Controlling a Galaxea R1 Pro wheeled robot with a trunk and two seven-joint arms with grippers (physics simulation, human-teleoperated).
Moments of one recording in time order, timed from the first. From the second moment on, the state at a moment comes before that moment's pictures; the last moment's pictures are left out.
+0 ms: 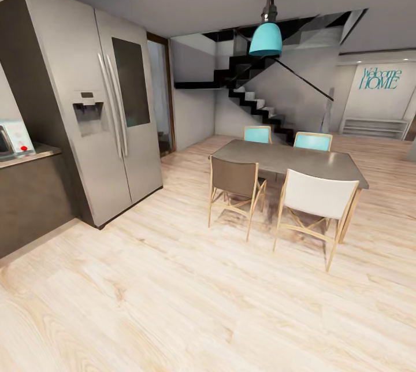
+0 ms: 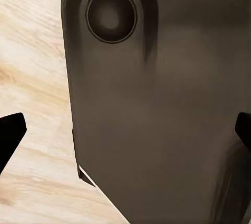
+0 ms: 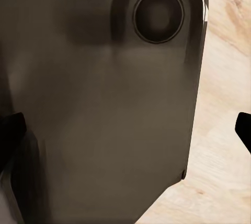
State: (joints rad) left arm 0.00 0.00 0.00 0.00 0.00 0.00 -0.01; right arm -0.01 0.01 0.00 0.00 0.01 0.00 0.03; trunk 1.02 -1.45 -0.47
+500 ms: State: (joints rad) left arm -0.10 0.04 0.00 -0.56 0.15 0.31 -0.10; right arm -0.12 -0.13 -0.01 -0.62 0.00 0.13 0.27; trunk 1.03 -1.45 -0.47
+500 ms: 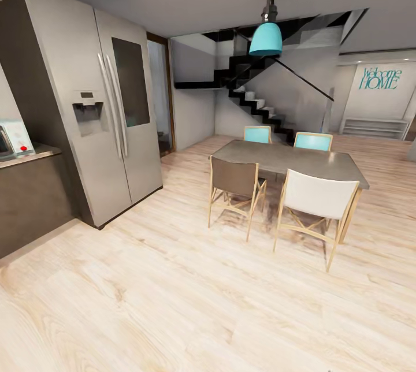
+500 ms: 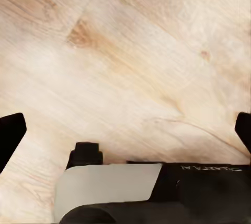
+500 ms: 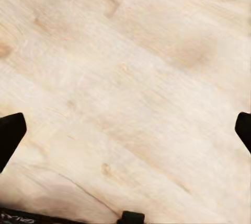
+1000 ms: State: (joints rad) left arm -0.02 0.07 0.00 -1.27 0.14 0.09 -0.12; right arm -0.08 -0.12 -0.09 -1.28 0.00 0.23 0.32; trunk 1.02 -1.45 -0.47
